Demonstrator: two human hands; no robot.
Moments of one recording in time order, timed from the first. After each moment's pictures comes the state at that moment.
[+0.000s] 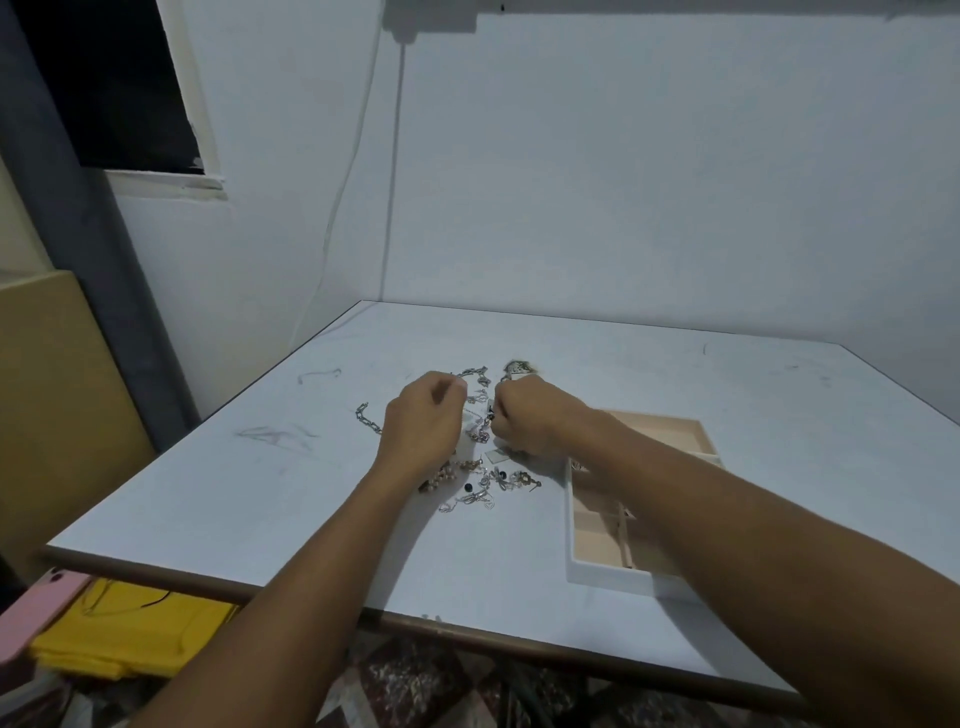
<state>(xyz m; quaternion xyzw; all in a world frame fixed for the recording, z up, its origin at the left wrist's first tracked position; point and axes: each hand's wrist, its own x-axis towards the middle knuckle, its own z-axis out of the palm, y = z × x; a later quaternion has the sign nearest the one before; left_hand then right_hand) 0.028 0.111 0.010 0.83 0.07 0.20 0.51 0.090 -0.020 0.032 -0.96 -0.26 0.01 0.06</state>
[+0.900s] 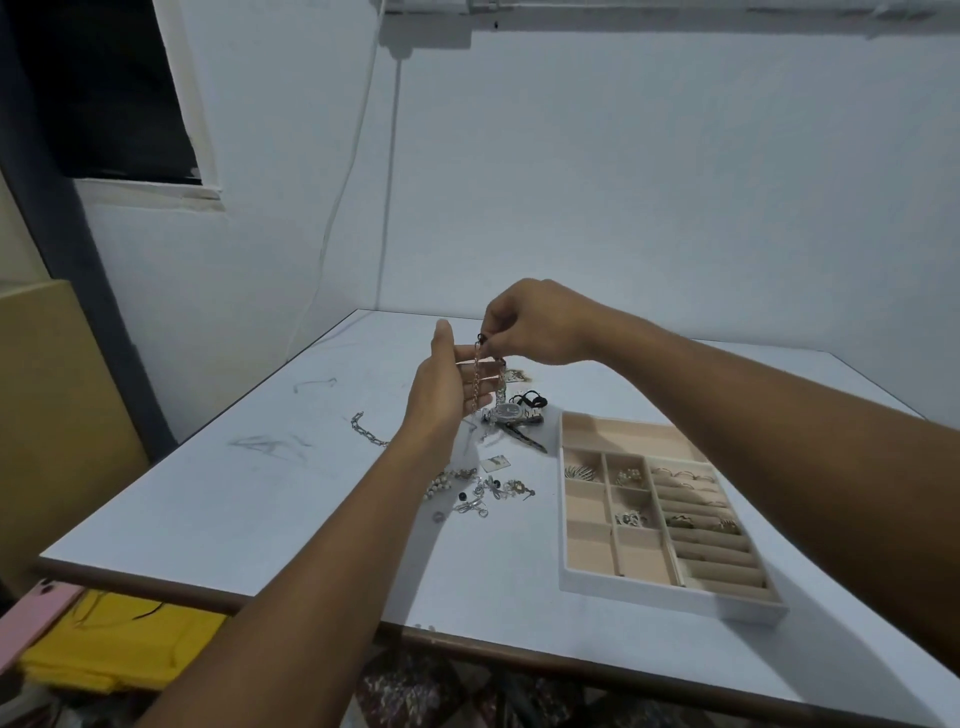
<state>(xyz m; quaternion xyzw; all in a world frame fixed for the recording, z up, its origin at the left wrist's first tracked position) 0.046 0.084 0.047 0.61 0.06 0.13 0.78 0.082 -0.031 0.132 -0.93 -0.32 -0.02 0.20</state>
